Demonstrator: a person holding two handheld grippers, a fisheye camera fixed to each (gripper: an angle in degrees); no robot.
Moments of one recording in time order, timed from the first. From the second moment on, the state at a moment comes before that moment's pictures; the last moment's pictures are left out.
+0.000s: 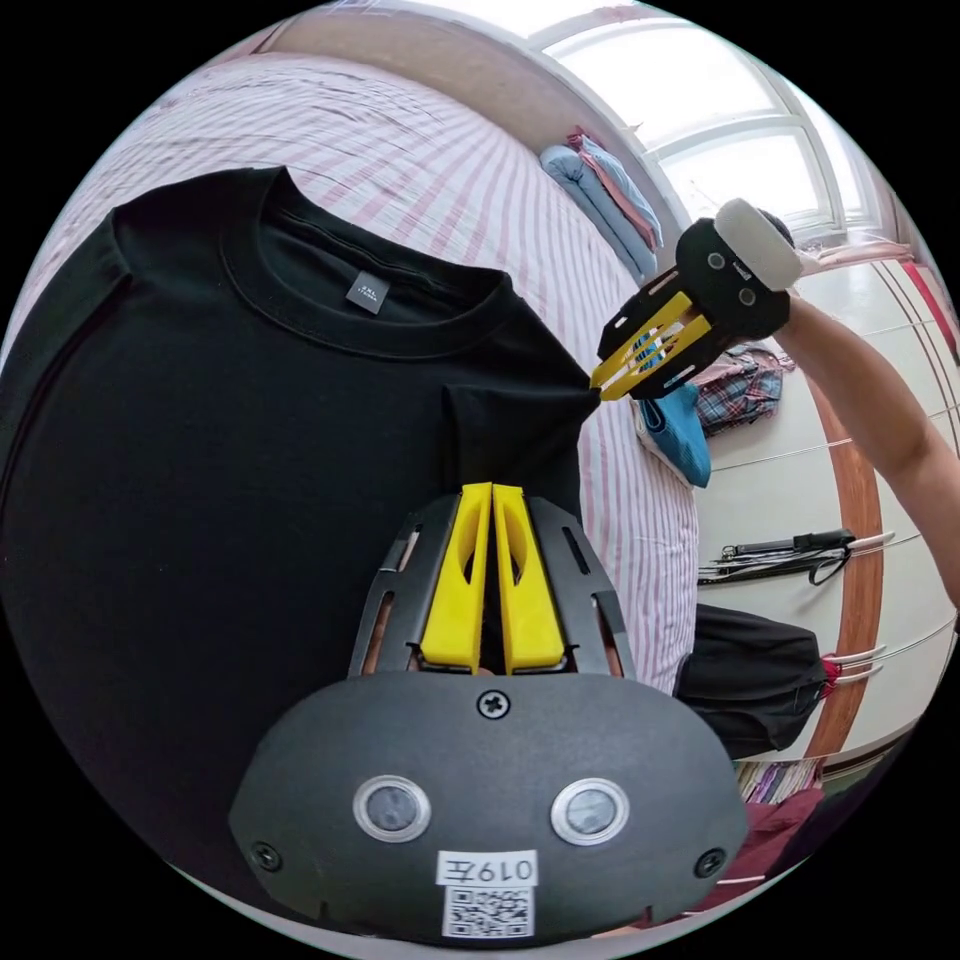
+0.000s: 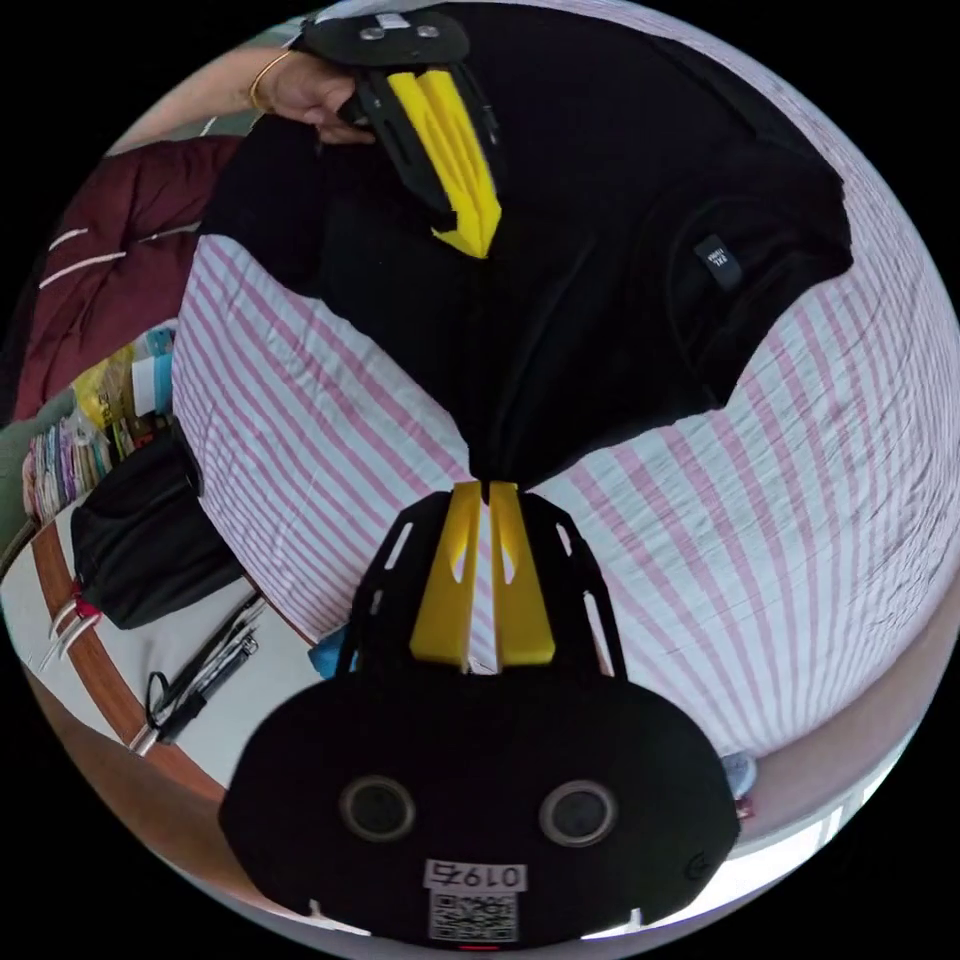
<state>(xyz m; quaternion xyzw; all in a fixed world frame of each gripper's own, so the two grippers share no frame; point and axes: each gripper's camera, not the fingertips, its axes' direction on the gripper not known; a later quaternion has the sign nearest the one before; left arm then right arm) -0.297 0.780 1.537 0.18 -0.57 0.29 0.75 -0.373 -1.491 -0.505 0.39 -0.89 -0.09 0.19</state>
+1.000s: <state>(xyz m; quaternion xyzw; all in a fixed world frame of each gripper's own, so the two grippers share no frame) -0.264 0.752 1.533 0.20 -0.54 0.29 0.76 -0.437 -1.407 -0.474 0.29 -0.93 0.11 0.18</state>
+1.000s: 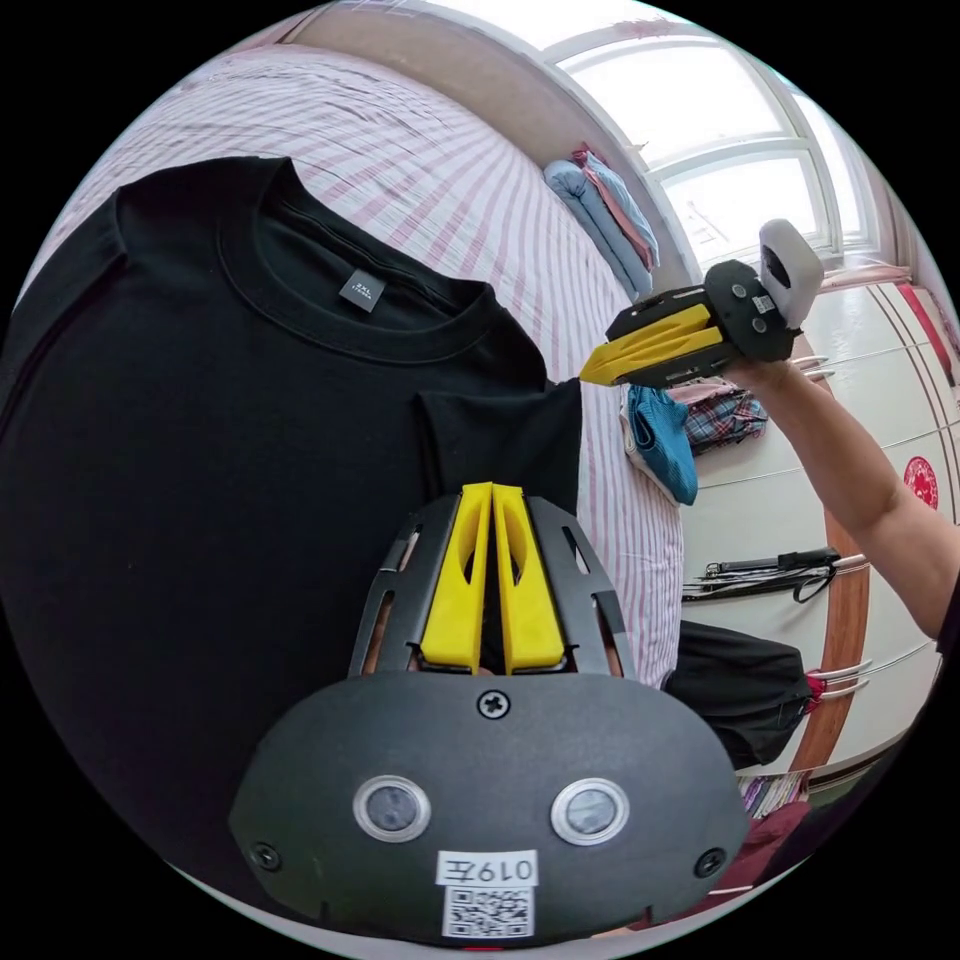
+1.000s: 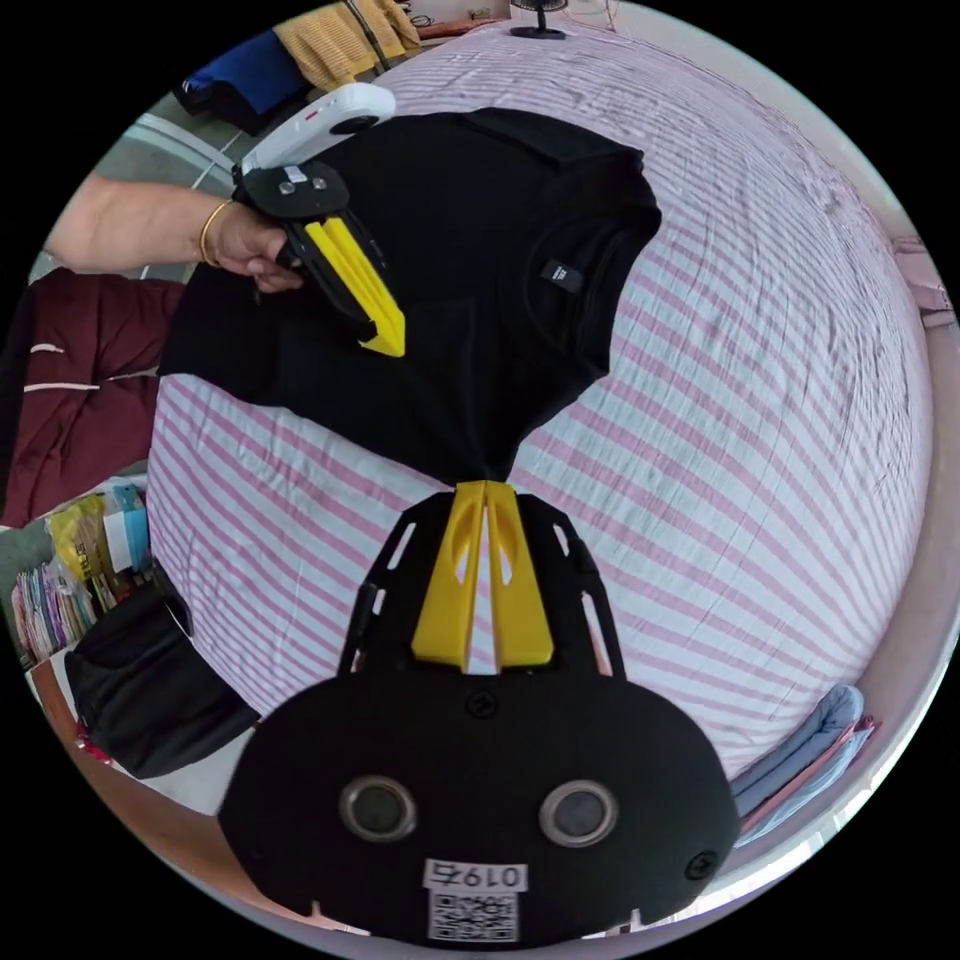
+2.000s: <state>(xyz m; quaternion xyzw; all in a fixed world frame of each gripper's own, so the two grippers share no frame) -0.245 0.768 1.525 0.23 -0.55 0.29 0.75 -0.491 -1.350 -0.589 0.26 -0.96 0.03 0.11</state>
